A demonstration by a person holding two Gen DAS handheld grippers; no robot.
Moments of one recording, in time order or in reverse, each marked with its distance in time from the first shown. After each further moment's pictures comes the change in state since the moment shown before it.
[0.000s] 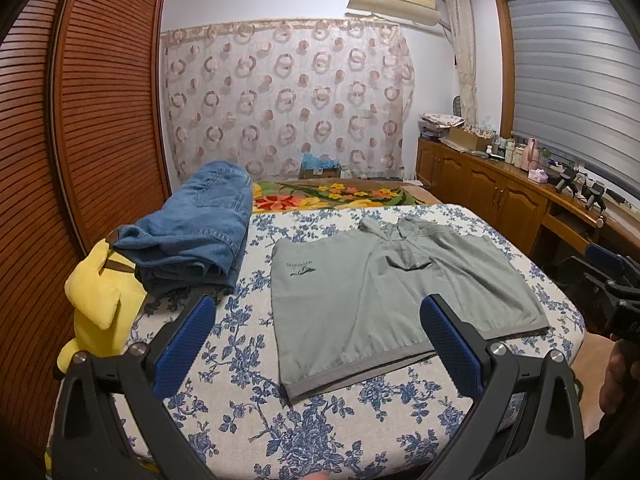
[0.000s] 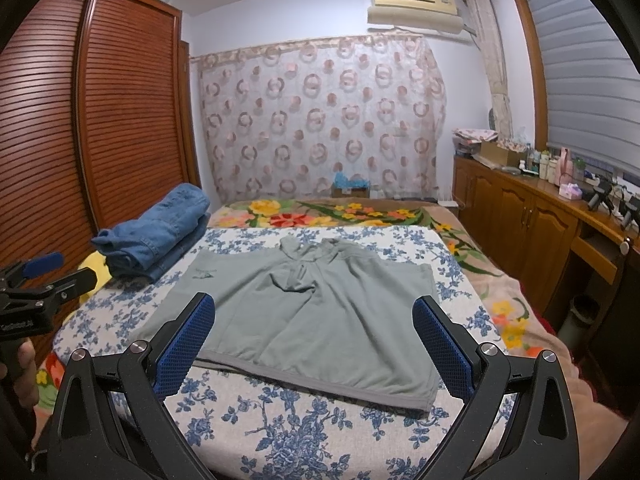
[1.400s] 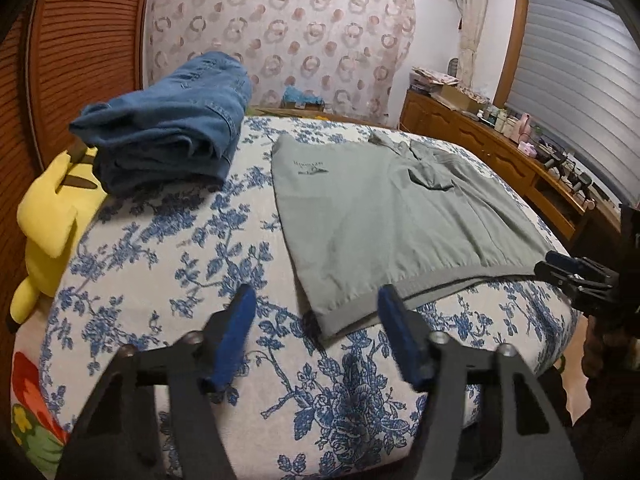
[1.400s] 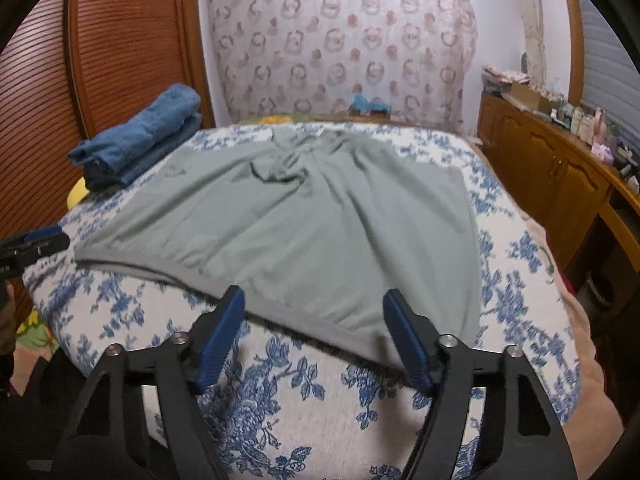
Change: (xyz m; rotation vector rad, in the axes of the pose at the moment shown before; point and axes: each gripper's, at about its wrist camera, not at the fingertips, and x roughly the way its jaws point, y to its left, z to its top) left arm 0.064 0.054 -0.068 -0.089 0.221 -0.154; right arm 0.089 -0.031 -0.071 -0.049 0.304 0.074
